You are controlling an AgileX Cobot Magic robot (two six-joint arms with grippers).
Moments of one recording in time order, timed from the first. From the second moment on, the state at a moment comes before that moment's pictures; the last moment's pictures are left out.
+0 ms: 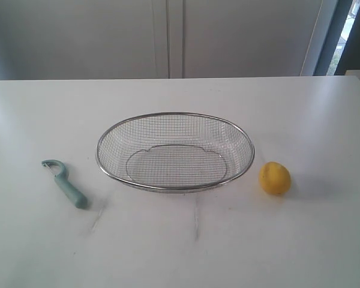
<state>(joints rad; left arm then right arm) -0.05 0.00 0.02 -0.26 0.42 0.24 -0.04 0.00 0.00 0.01 -0.22 0.45</state>
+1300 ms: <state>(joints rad) -0.05 0.00 0.02 -0.26 0.42 0.24 0.02 0.89 -0.81 0.63 0.78 -0.43</state>
